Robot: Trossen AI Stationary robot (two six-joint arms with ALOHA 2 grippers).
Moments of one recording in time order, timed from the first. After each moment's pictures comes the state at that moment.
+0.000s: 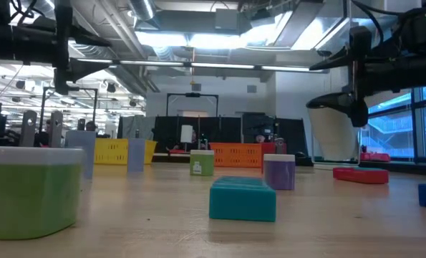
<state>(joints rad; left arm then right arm) -0.02 0.16 0.01 0.39 -0.75 -0.62 -0.25 0.65 0.02 0.61 0.15 0.93</state>
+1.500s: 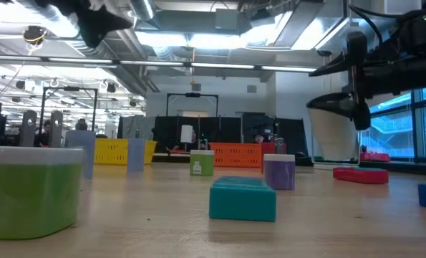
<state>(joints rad) -0.19 0.74 0.61 -0.24 -0.15 -0.41 -0.25 0.65 0.02 0.56 0.21 0.93</state>
